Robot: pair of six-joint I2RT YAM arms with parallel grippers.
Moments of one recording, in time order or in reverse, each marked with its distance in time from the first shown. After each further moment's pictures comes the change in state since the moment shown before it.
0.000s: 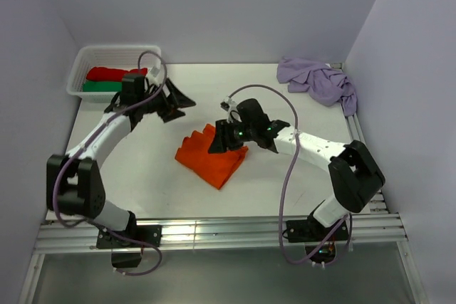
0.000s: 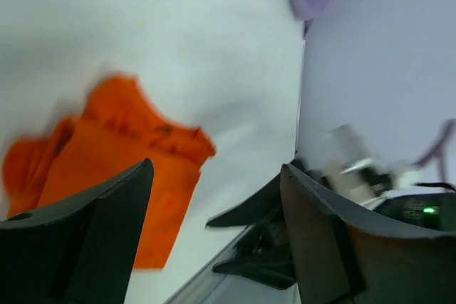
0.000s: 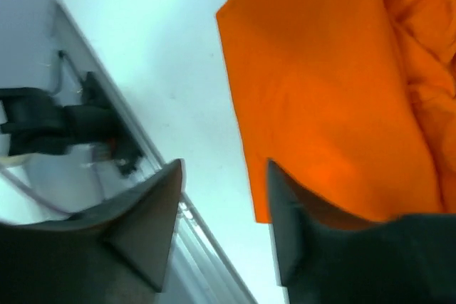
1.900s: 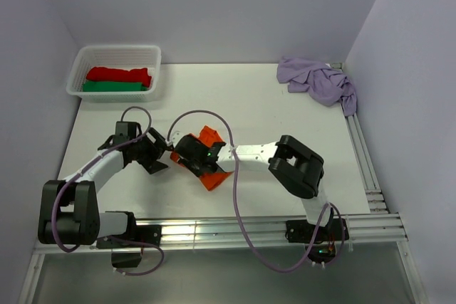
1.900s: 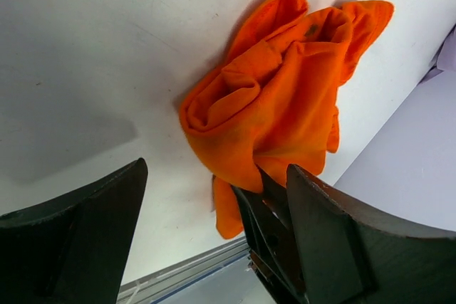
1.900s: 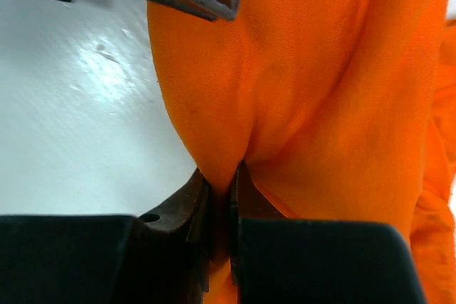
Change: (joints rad) left arm 0.127 -0.260 -0.563 -0.134 -0.176 -0.120; right arm 0.450 0.439 0.349 -0.198 0.761 -0.452
